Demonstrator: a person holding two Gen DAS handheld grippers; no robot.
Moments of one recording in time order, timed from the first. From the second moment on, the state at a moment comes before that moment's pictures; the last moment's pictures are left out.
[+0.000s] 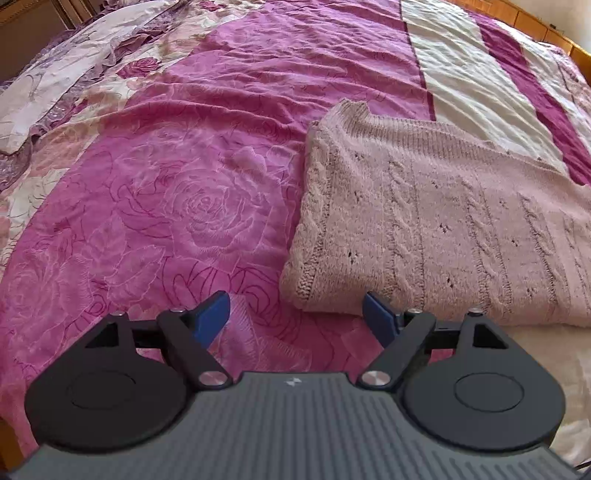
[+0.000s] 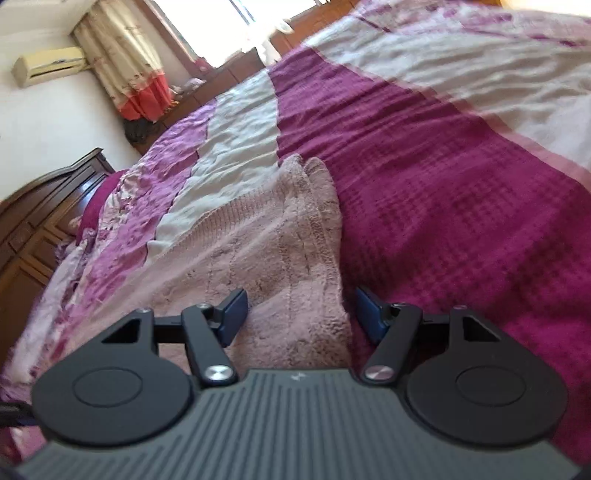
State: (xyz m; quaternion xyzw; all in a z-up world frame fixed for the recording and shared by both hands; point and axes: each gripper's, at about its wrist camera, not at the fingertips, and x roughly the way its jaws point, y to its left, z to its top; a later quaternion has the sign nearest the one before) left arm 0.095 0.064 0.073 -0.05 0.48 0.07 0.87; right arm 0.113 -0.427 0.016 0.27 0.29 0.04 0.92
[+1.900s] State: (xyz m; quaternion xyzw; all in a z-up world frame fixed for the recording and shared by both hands) left arm 0.070 0.117 0.107 -0.02 0.44 0.11 0.89; right arm 0.151 -0.285 0.141 0.25 0.20 0.19 0.93
